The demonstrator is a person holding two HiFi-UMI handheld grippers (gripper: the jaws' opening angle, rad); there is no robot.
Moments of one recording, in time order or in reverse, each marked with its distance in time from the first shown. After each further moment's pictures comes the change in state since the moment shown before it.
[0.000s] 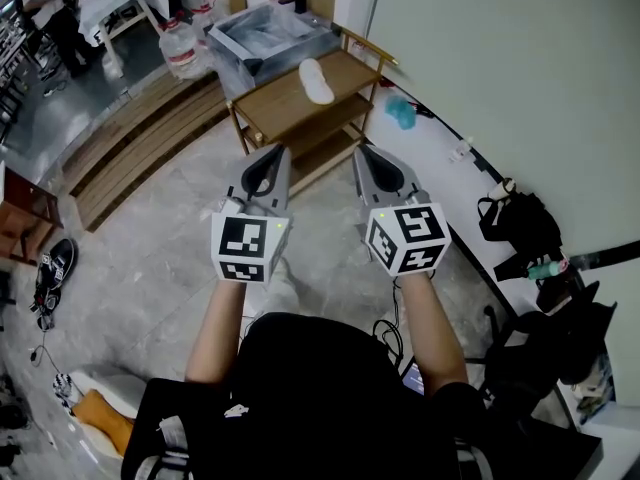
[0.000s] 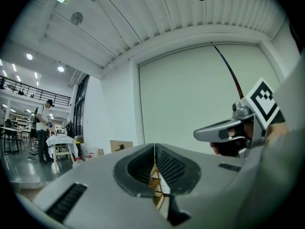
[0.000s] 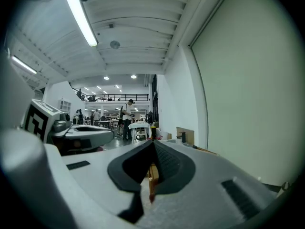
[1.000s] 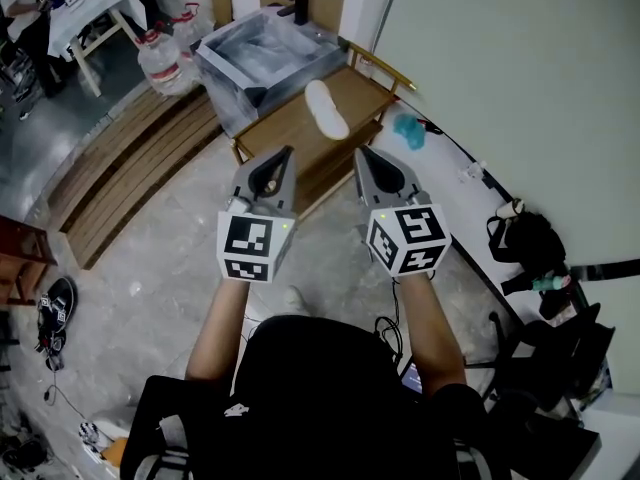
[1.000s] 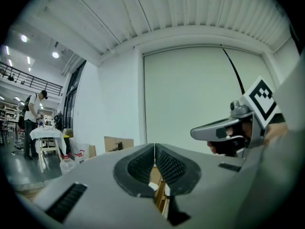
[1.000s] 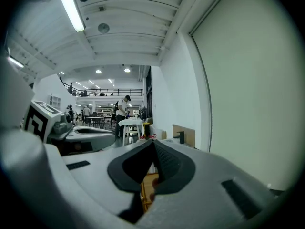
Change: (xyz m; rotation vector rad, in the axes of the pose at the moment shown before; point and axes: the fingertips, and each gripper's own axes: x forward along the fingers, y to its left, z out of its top) left arm 0.169 0.170 -0.036 -0.049 0.035 -0.115; right arm 0.235 -0.027 0.017 0.005 0.057 -0.080
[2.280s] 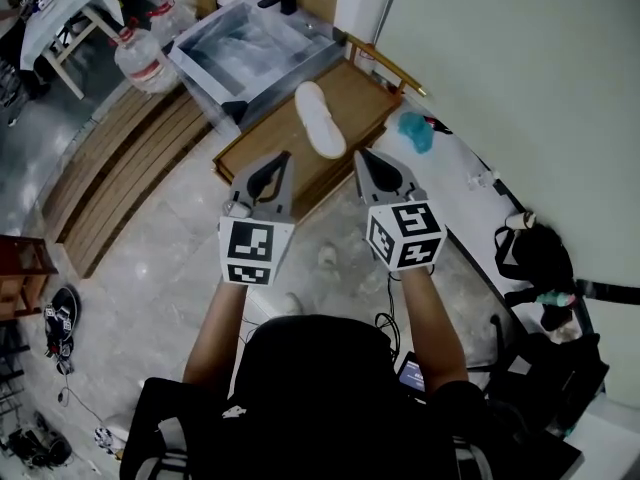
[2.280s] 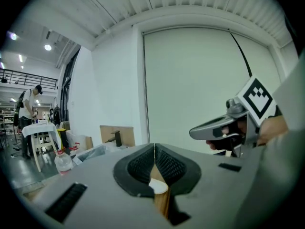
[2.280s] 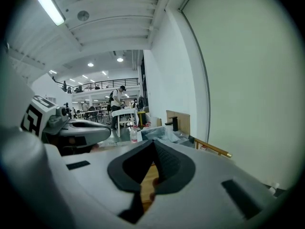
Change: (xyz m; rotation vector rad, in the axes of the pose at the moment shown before) left arm 0.185 0.041 -0.074 0.011 0.150 -0.020; right arm 0.154 -0.136 -0.071 0.066 0.158 -0.001
